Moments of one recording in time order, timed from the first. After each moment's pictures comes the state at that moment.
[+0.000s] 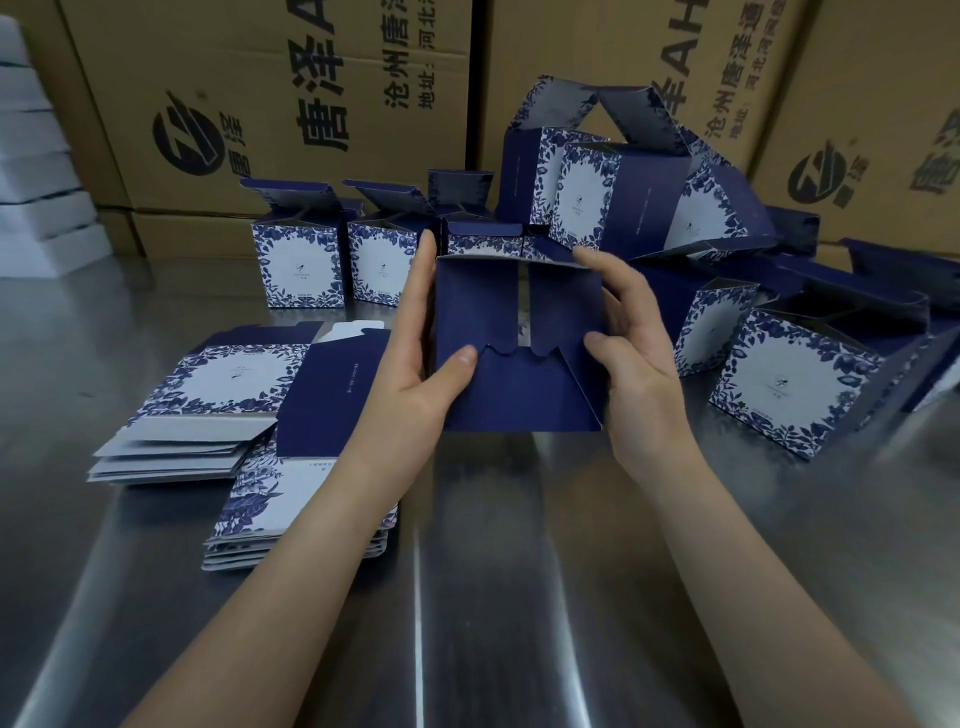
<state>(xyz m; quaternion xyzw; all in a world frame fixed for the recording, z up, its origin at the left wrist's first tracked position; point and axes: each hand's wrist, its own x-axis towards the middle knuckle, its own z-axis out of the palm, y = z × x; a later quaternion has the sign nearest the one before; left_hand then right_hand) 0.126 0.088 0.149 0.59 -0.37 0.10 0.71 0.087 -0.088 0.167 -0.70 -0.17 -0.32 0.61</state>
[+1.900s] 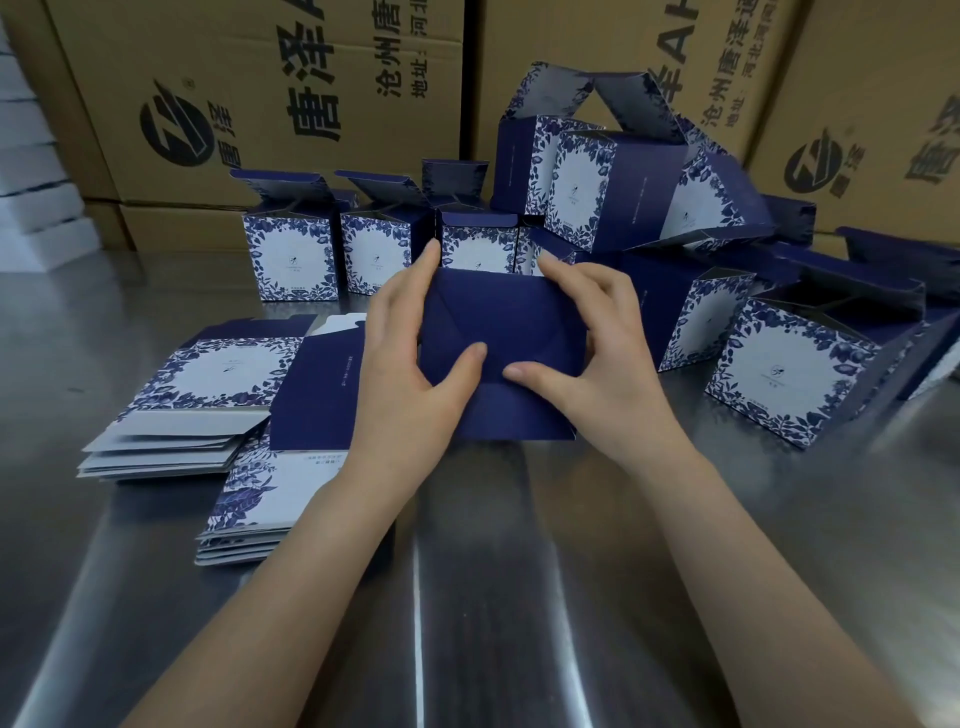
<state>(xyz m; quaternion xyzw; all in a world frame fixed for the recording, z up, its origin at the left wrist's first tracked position) 0.121 0.082 0.146 0.70 -0.29 0.26 0.60 0.084 -0.087 0.167 -0.85 -0.13 -0.35 0.37</state>
